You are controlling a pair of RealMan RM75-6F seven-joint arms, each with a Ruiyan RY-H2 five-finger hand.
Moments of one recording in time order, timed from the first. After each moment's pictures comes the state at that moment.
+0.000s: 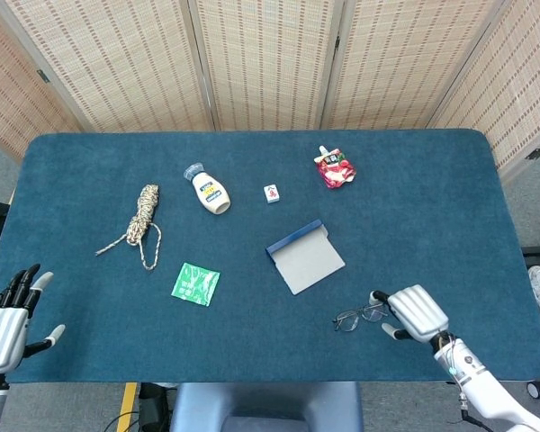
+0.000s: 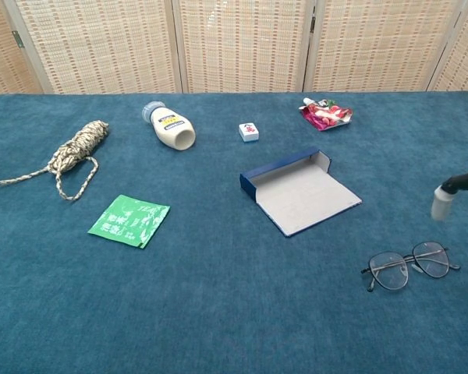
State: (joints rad) left arm -0.08 -1.14 -0.04 -1.64 1.51 1.51 0.15; right arm 0.36 -1.22 0.00 -1.62 -1.59 1.02 -0.10
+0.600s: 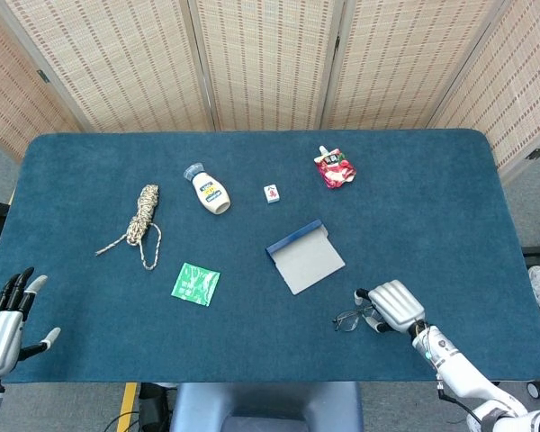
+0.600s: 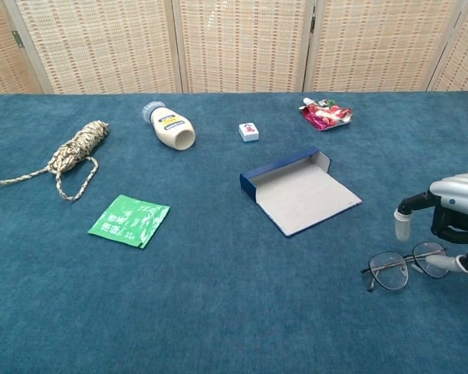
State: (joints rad) left arm -0.07 -1.15 -0.03 -1.61 1.50 1.51 0.13; right arm 0.45 -1.33 0.00 -1.50 -1.51 0.92 -0.09
